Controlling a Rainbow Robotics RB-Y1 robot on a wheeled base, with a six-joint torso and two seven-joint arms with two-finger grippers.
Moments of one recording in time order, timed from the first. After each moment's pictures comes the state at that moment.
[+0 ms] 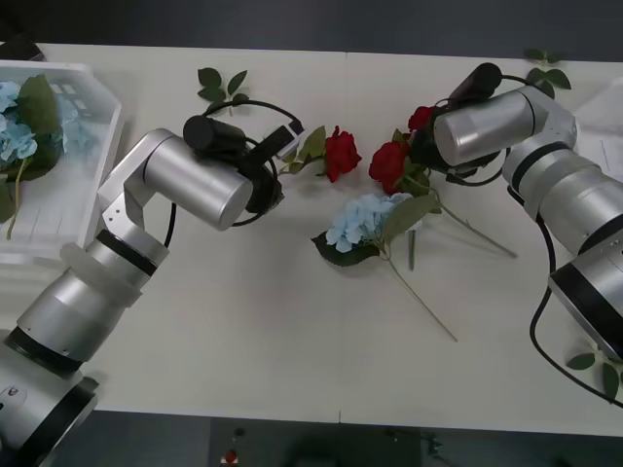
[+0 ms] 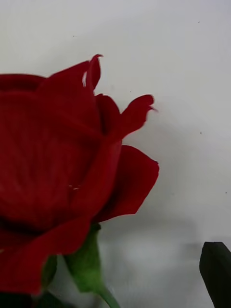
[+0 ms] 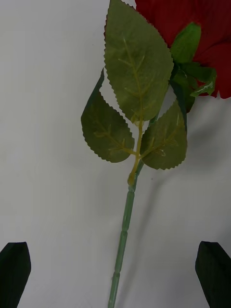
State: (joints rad) right arm -1.05 -0.37 0.49 -0.57 -0.55 0.79 0.87; left arm -0.65 0.30 -0.41 -1.39 0.26 1.00 -1.89
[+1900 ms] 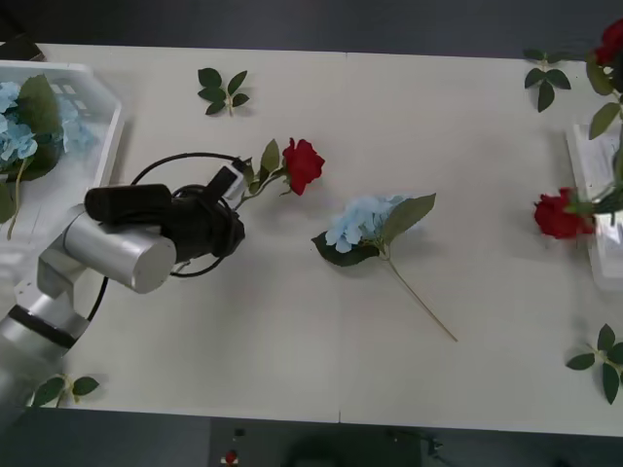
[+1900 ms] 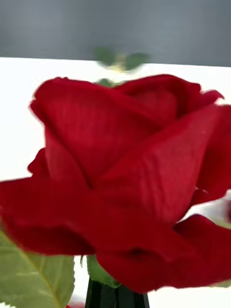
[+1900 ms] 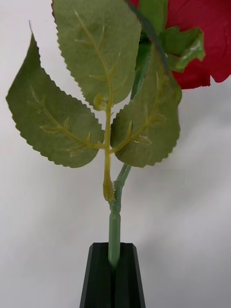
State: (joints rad) right arm -1.03 -0.97 0.40 -0.79 -0.97 1.00 1.61; left arm -0.34 0.50 -0.37 -1.61 0.58 0.79 -1.89
